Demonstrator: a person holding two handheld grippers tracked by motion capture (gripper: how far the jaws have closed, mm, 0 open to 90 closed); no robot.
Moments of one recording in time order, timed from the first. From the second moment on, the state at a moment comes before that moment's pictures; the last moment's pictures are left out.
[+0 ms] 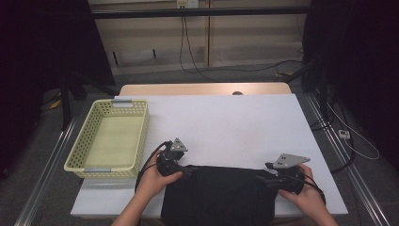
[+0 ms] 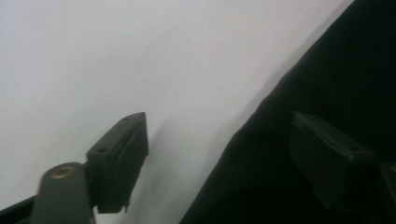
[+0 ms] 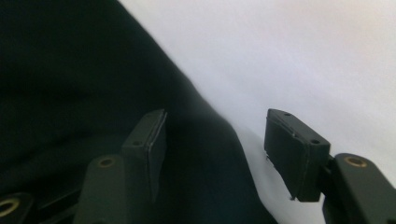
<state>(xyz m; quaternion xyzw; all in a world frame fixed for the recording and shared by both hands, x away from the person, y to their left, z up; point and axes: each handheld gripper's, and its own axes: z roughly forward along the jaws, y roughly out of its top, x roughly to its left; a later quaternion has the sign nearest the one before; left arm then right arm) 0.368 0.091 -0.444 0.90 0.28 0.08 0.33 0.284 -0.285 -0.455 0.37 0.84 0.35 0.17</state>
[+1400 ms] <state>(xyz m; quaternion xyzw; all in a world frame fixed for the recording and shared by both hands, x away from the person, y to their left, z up) 0.352 0.146 -0.442 0.89 0.32 0.07 0.32 0.267 -0.309 -0.457 0.43 0.81 0.37 0.16</state>
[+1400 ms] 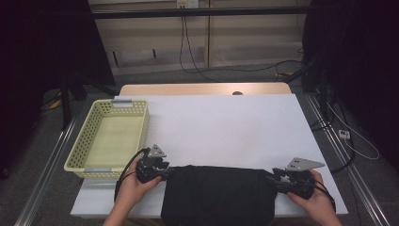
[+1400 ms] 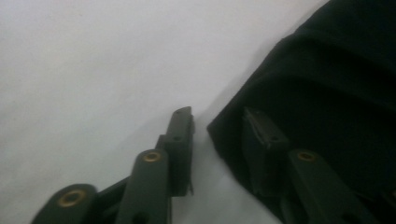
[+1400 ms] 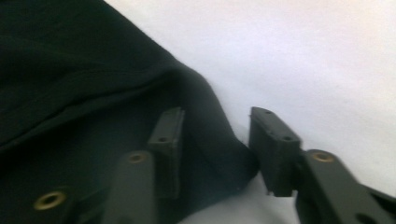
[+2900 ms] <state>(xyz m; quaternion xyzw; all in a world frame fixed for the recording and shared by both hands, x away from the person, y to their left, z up) 0.427 0.140 -0.373 0.83 0.40 0.08 0.38 0.362 -0.345 -0.408 0.48 0.75 0.40 0.21</state>
